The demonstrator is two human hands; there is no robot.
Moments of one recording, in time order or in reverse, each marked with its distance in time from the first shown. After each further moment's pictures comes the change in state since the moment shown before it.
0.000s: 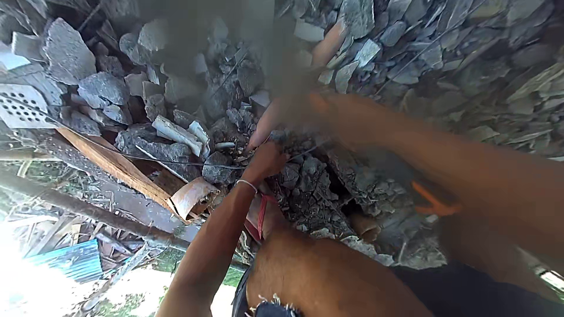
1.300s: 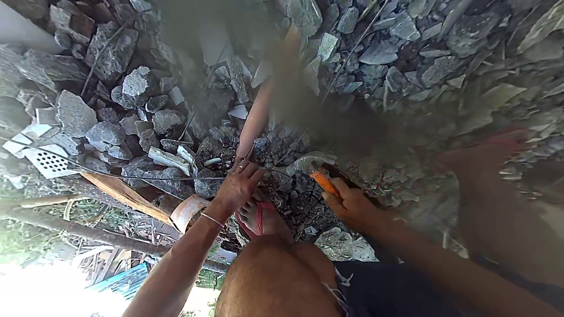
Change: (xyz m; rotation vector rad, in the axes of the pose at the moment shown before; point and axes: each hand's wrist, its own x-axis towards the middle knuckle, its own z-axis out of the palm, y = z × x) left_hand -0.052 -0.037 -0.008 0.581 0.348 0.723; right_hand -0.137 0.127 0.142 0.089 0.262 -0.223
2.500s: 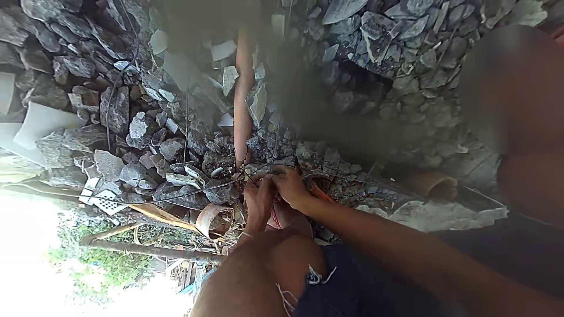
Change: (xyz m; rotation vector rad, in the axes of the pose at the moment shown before) left_hand 0.013 0.085 0.033 -0.995 0.363 -1.193; right_hand 0.093 -0.075 0.136 1.068 0.107 0.401
